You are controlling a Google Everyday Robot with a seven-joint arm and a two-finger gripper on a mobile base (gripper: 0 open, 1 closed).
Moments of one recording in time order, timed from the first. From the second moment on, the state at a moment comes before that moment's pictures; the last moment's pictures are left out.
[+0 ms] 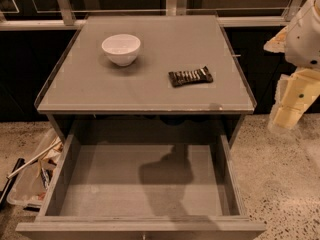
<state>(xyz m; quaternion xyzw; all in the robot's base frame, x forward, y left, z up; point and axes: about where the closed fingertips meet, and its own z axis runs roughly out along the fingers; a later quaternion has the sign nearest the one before) 0.438 -0.216 0.977 -0.60 0.78 -0.04 0.16</state>
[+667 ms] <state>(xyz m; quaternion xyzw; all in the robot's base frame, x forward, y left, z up) 0.454 -0.208 0.984 -0.61 0.76 -0.04 0.20</state>
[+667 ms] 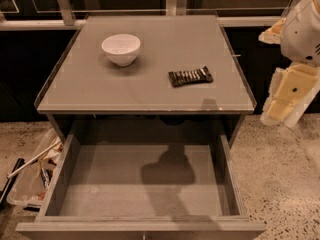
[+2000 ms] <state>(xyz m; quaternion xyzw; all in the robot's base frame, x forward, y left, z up) 0.545 -0.172 0.982 -0.66 0.69 -0.02 0.31</state>
